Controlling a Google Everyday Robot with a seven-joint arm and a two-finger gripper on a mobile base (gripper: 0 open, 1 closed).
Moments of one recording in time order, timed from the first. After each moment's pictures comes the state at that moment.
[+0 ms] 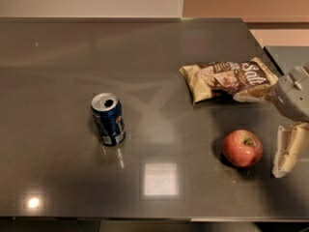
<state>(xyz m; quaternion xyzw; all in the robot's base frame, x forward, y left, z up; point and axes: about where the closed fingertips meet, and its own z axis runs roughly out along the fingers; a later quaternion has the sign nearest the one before) 0.401 -0.207 0.878 -0.73 0.63 0.16 0.19</state>
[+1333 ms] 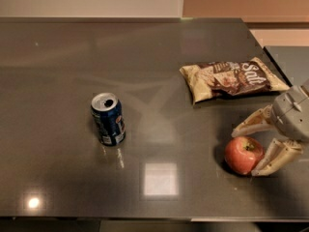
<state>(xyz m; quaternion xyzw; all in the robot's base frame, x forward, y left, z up) 0.375 -0.202 0.856 -0.75 0.61 0.17 0.18</state>
